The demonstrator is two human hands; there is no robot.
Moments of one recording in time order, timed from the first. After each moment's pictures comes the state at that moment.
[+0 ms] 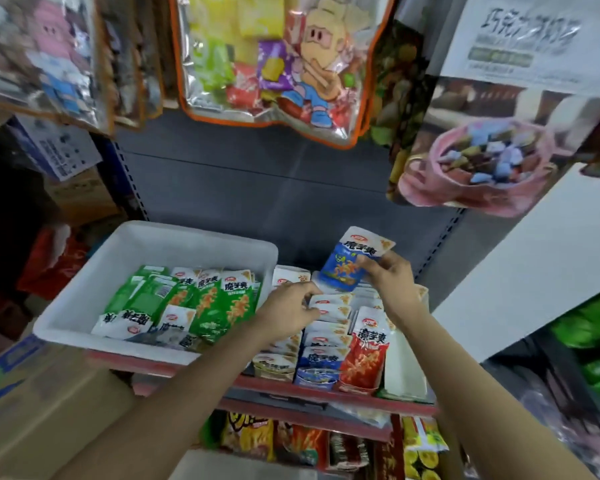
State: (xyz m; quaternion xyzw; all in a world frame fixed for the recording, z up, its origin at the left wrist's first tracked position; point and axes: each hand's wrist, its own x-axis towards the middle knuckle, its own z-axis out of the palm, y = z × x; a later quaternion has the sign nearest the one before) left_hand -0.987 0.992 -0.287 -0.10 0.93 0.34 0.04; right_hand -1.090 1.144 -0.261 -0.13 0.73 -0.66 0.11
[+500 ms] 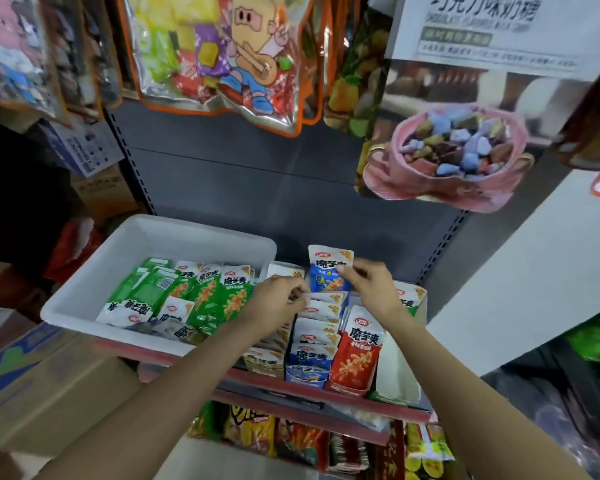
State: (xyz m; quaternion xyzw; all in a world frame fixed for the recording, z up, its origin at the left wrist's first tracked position) left_hand -0.987 0.992 -0.297 -0.11 0.93 0.34 -0.04; right_hand -1.100 1.148 -0.285 -0.25 0.81 -0.50 0.16
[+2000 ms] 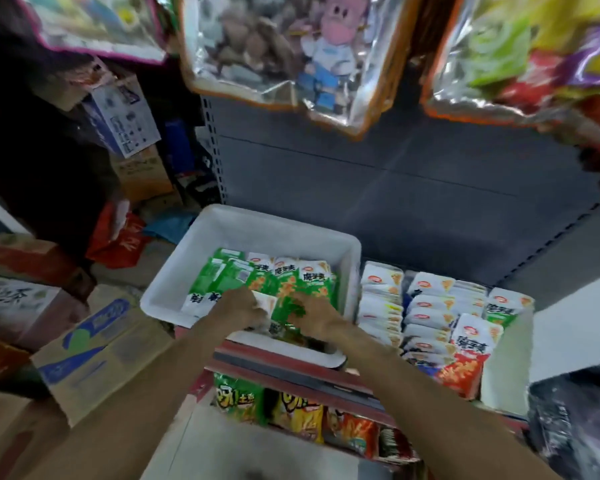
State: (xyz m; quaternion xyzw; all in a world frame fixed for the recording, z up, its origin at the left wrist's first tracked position) left_hand -0.878 0.802 -0.334 -0.31 0.89 0.29 0.17; right_hand -0.968 0.944 -0.329 -0.36 0.85 -0.17 0.35
